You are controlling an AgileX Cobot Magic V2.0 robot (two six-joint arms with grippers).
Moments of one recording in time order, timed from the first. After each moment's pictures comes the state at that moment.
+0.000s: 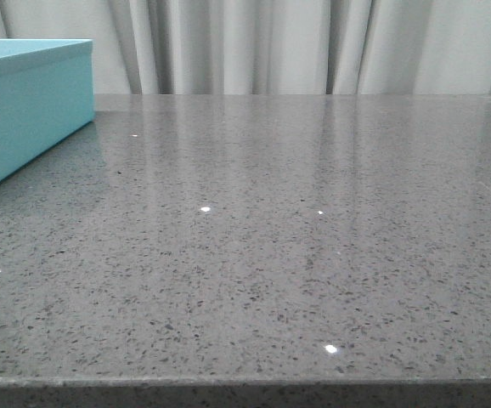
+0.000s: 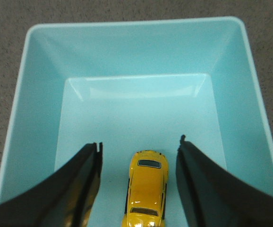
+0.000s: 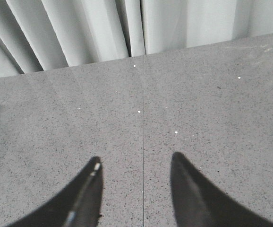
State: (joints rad) left arm 0.06 1.46 -1.51 -0.04 0.86 0.09; right arm 0.35 0.64 -0.87 -0.34 0.64 0.63
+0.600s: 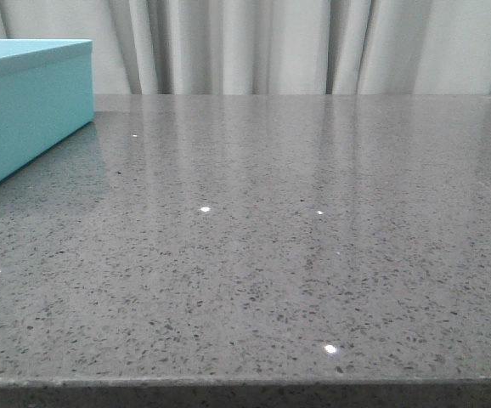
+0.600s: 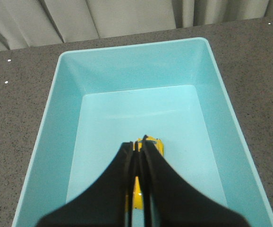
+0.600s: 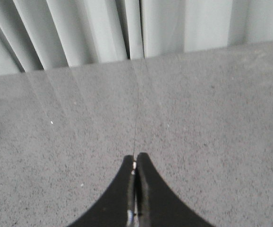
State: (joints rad) left arm 0.05 1.00 -1.10 -0.06 0.66 0.15; right arm 0.35 0.41 -0.63 -0.39 0.54 0.63
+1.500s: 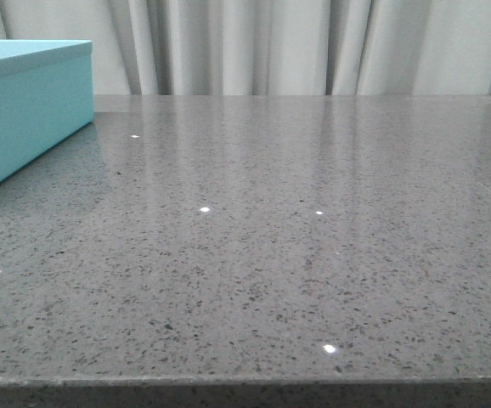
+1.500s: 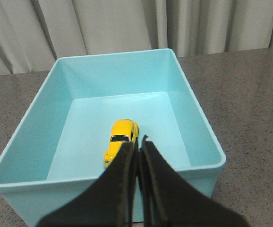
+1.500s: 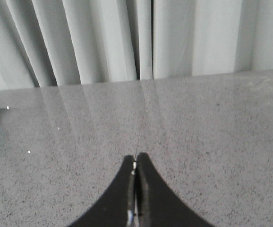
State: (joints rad) left arm 0.01 0.36 -0.58 -0.12 0.52 0.16; right arm 0.35 0.14 -0.39 -0.45 0.40 0.63
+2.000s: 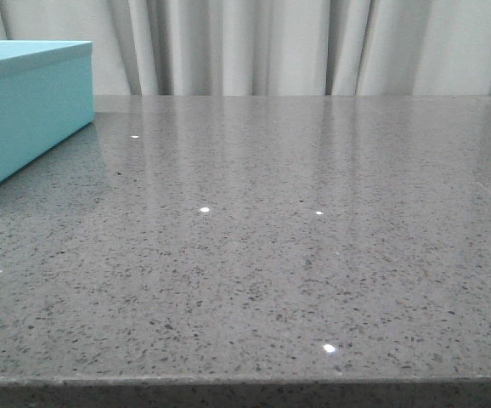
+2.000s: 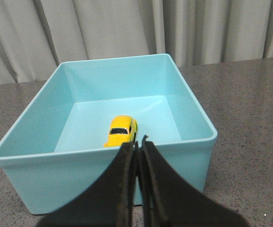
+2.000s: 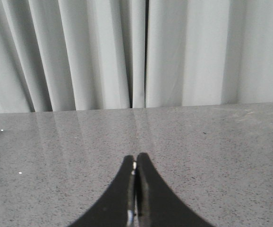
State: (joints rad) left arm 0.01 0.11 -0.42 -0.12 0.51 0.16; right arm 0.35 0.00 -0.36 -0.53 0.41 0.63
